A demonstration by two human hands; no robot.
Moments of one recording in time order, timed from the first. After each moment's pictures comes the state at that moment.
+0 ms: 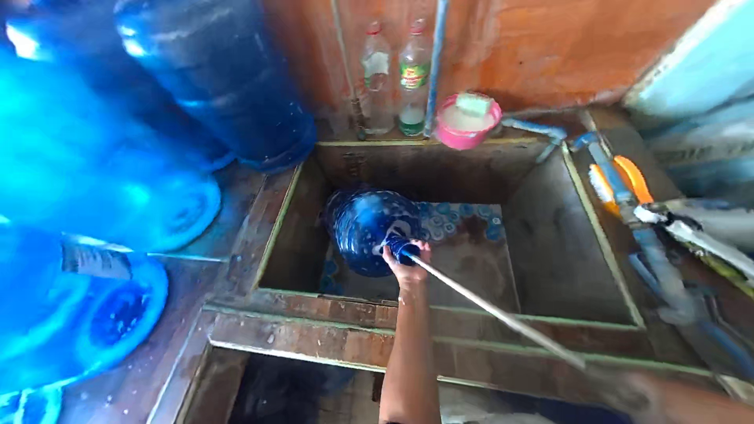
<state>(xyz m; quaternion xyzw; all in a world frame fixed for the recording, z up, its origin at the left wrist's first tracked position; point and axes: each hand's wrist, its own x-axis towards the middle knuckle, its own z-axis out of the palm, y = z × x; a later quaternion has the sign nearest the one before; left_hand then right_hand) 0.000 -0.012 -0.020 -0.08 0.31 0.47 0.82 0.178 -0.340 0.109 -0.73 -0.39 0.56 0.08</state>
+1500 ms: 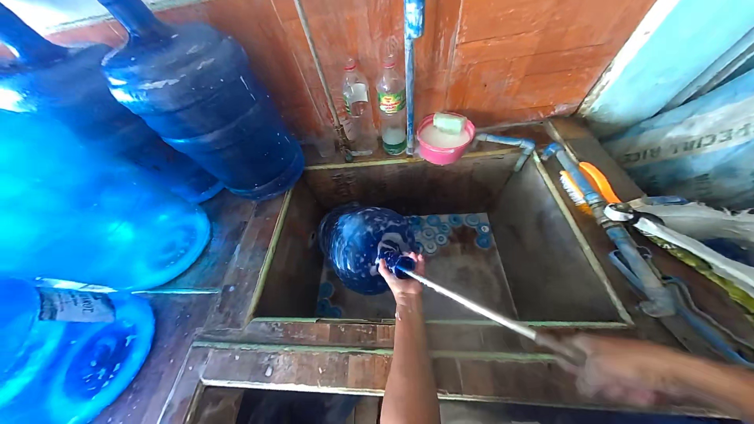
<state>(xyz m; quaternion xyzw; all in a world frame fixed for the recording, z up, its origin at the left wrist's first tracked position) -0.003 -0.006 -0.020 -0.05 0.32 0.44 0.84 0.160 -0.265 0.123 -0.71 -0.35 0.61 0.00</state>
